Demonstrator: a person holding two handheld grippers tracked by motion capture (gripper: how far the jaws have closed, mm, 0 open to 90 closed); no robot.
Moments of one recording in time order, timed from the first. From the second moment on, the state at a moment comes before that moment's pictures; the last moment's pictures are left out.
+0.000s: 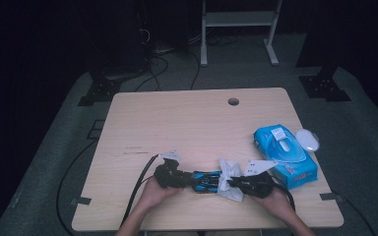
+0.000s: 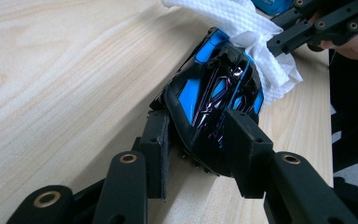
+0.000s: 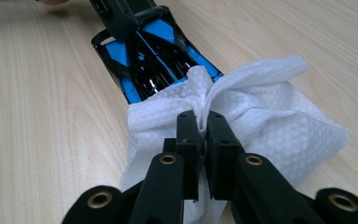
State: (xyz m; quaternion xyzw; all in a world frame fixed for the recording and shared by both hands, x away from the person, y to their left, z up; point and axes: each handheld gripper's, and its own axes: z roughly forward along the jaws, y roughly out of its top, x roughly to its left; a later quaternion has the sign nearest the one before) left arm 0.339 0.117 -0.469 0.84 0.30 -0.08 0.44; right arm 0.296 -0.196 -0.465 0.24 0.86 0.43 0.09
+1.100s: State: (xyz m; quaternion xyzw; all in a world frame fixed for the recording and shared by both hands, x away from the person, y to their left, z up) left arm 0.316 0.113 -0.462 0.86 0.23 0.02 0.45; right arm 0.310 -0.195 -0.444 0.25 0.86 0.44 0.10
